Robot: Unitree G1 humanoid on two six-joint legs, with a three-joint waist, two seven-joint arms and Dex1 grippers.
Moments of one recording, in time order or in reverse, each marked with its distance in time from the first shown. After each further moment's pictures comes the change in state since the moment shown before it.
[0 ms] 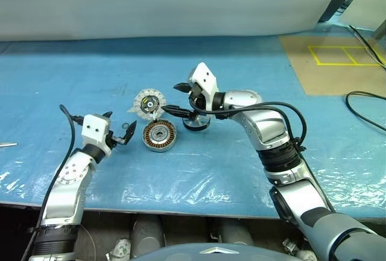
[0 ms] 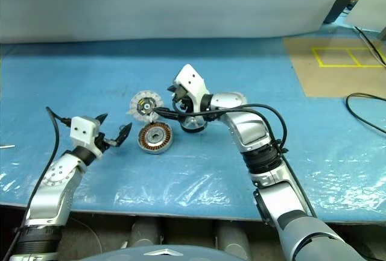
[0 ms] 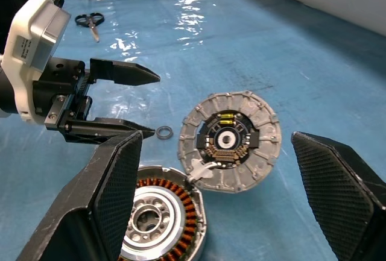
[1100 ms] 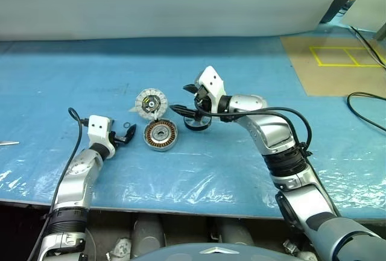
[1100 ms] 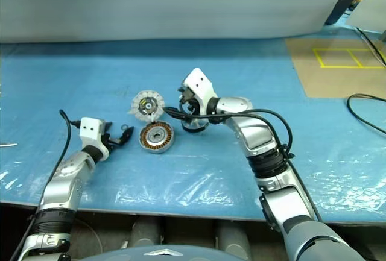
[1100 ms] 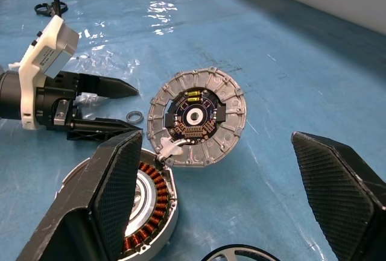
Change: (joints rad) left arm -0.127 -0.041 0.026 0.282 -0.022 0.048 -0.015; right arm 0.051 -0.040 0.000 -0.019 0.012 -0.007 -0.083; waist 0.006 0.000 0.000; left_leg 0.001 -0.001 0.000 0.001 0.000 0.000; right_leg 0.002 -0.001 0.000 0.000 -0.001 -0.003
